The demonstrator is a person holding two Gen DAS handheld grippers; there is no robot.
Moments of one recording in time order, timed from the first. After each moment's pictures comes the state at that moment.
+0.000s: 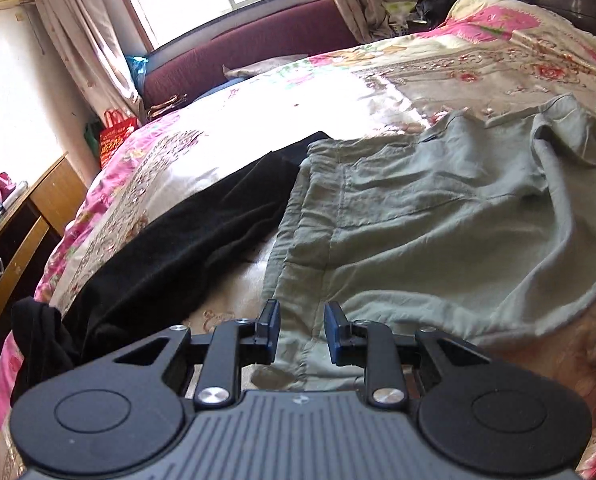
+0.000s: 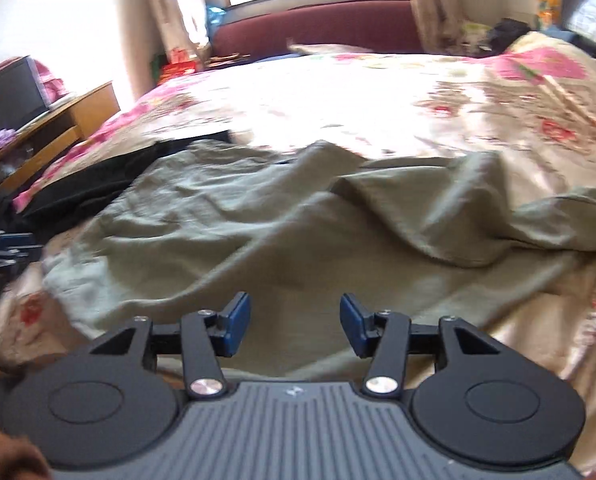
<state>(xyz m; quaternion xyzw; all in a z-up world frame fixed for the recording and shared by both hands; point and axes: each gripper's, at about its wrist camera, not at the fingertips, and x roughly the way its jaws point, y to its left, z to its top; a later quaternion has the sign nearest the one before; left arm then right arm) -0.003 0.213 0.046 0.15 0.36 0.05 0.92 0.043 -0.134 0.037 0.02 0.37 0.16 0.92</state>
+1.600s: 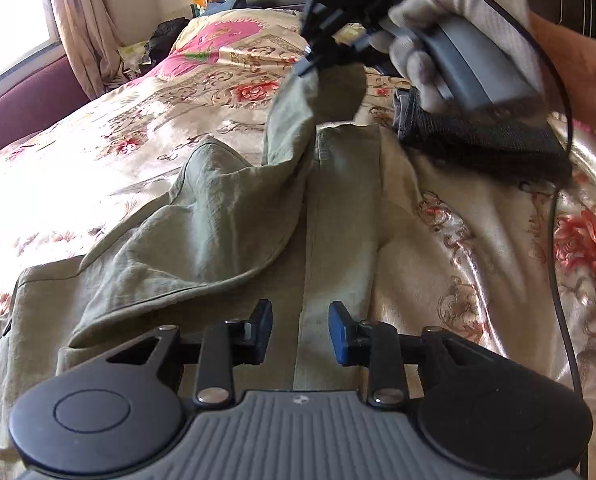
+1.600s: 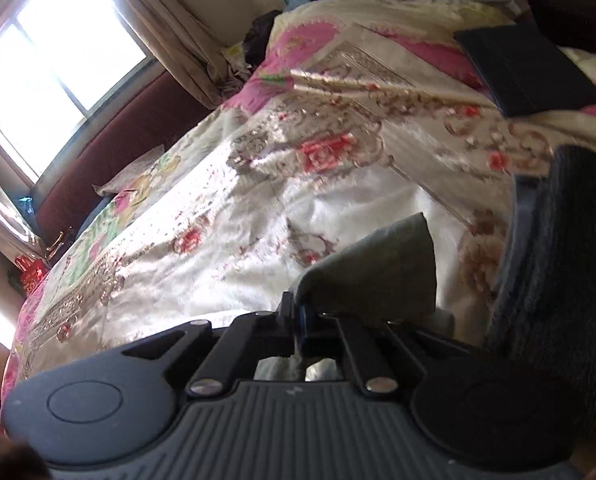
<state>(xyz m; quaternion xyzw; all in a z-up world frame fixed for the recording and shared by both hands) 0.133 -0.097 -0.007 0.17 0.35 -0.30 0.87 0.241 -0.364 0.056 0.29 0.32 -0.06 0.90</state>
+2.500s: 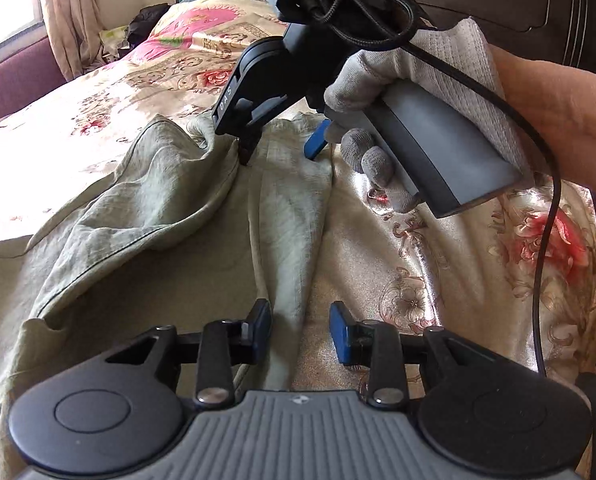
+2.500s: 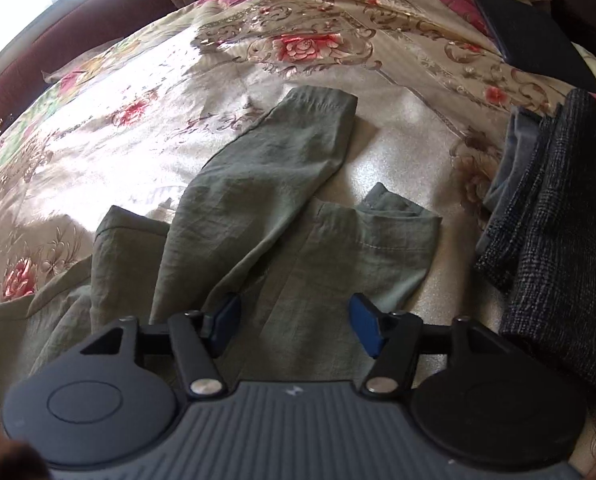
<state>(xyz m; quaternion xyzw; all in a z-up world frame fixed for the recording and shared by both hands) 0.115 -0.115 -0.024 0.14 0.38 -0.33 0.85 0.241 -0.320 -0.008 0.17 0.47 -0.10 0.86</state>
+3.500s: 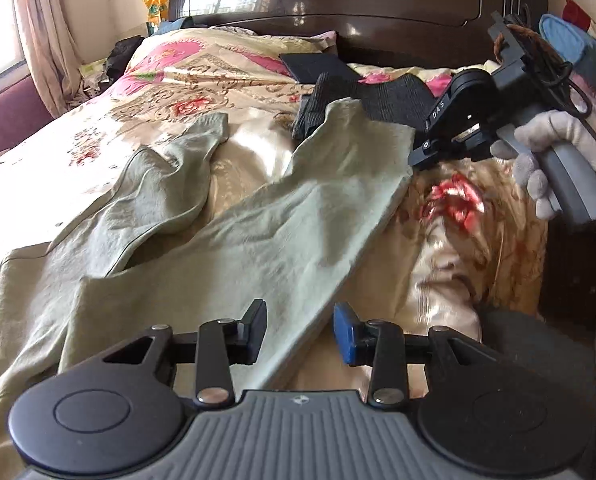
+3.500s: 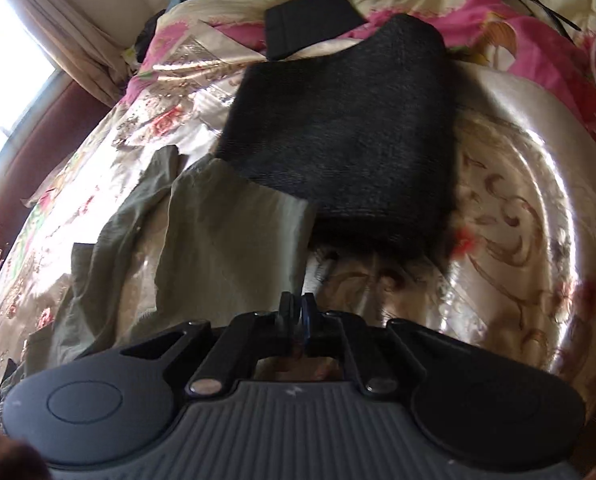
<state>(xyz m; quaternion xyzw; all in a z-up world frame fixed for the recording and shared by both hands) 0.008 -0.086 0.018 0.18 0.34 -0.35 0.85 0.014 -0.431 0.012 0.34 0.37 -0.19 0.84</state>
